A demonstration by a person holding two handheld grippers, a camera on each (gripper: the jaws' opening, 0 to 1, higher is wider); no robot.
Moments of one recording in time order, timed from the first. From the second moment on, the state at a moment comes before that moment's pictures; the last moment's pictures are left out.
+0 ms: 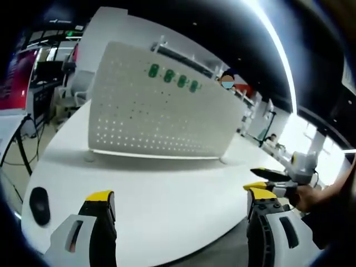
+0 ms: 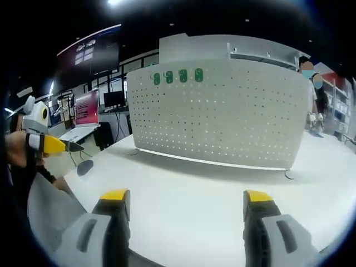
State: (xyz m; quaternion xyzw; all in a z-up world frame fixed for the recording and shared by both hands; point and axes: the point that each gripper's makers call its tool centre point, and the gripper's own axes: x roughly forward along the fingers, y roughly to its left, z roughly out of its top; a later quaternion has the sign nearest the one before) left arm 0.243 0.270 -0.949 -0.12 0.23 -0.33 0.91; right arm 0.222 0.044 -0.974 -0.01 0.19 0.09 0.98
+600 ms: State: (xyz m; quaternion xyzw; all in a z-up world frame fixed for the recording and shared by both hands) left arm 0.243 0.268 -0.952 -0.11 0.24 -0.34 0.90; right arm 0.224 0.042 -0.978 0.00 0.19 0.08 0.98
